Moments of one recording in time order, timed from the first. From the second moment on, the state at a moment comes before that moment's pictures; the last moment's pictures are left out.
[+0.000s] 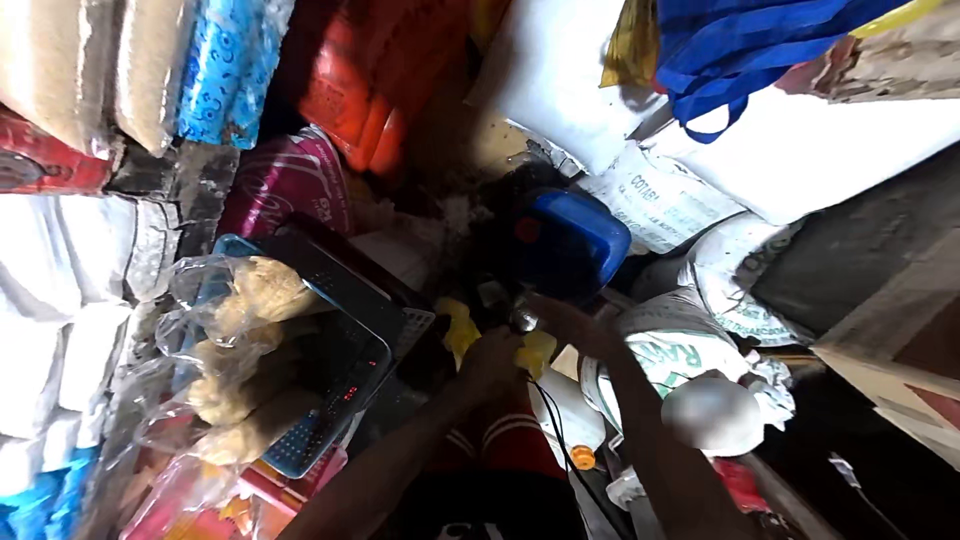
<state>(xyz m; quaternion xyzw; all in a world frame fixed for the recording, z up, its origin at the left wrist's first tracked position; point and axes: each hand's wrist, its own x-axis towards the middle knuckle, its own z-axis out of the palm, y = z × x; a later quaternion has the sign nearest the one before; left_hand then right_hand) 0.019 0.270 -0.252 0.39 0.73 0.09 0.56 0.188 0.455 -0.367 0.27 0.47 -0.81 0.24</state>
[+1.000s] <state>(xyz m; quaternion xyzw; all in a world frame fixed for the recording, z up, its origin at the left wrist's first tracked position) -0.067 0.513 -0.434 0.36 0.77 -0.05 0.52 0.253 0.448 -0.489 0.79 0.51 -0.34 -0.04</state>
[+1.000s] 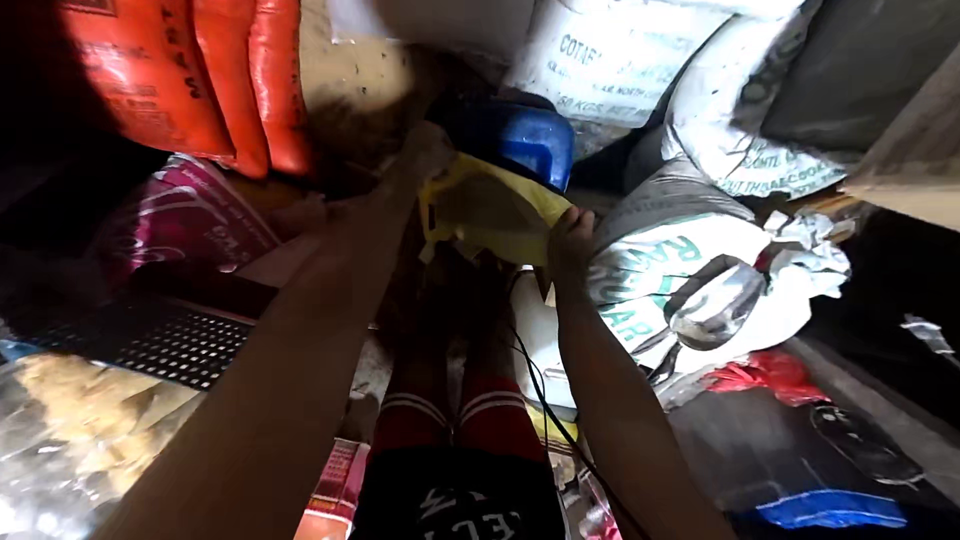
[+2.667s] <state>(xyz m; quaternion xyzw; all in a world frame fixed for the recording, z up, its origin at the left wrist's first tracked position) 0.153 -0.006 0.016 -0.41 0.62 0.43 0.51 0.062 0.418 -0.123 0.19 0.92 -0.23 0.24</state>
